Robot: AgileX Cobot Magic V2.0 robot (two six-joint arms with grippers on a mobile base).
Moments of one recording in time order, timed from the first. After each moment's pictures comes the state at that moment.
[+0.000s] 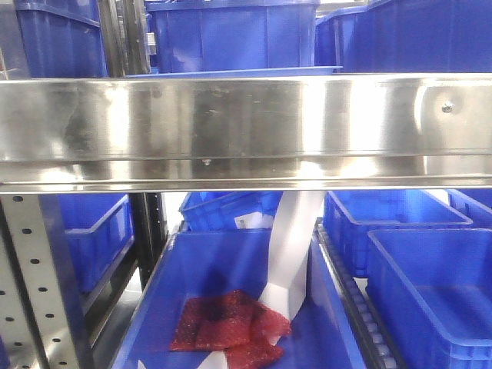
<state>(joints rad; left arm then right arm) -0.43 0.18 -0.50 0.04 0.53 -0.20 0.36 0.31 -0.45 -0.28 0.36 0.32</state>
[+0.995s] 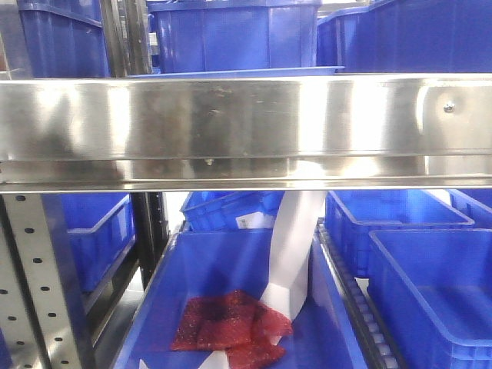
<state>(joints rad) -0.02 -0.01 -0.04 -0.11 0.21 -0.02 0.36 0.31 -0.45 -0.28 0.36 0.32</state>
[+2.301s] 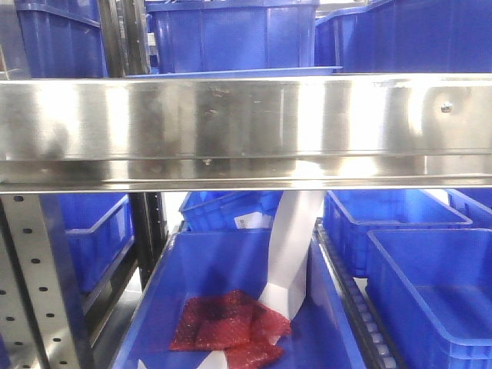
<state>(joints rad) -0.02 -0.01 0.03 -0.12 0.02 -0.02 0.10 0.21 -0.31 0.00 0.31 -0.03</state>
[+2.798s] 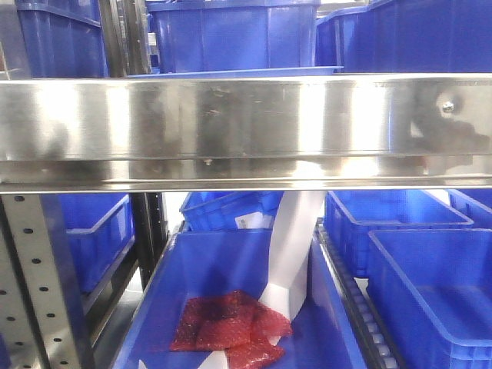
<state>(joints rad) -0.02 -0.01 0.03 -0.12 0.02 -0.02 -0.04 -0.01 0.03 0.08 0.12 -0.08</state>
